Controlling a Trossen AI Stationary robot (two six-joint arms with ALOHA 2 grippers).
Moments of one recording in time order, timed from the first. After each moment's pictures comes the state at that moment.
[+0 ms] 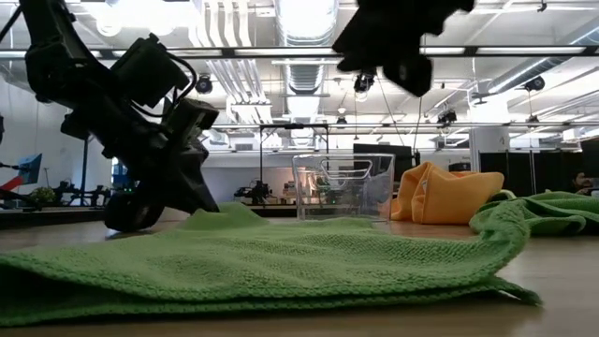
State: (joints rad) left arm 0.03 1.51 0.36 0.50 0.10 -1.18; right arm 0.27 1.52 0.99 -0.11 0.13 0.69
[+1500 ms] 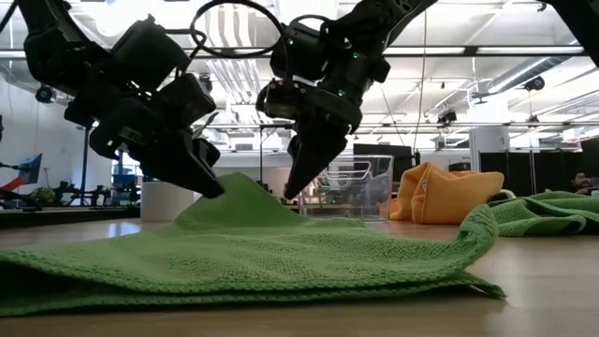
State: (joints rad) left arm -0.03 1.45 0.41 0.46 0.12 -0.02; right arm -0.08 2.03 1.44 -0.50 -0.23 -0.18
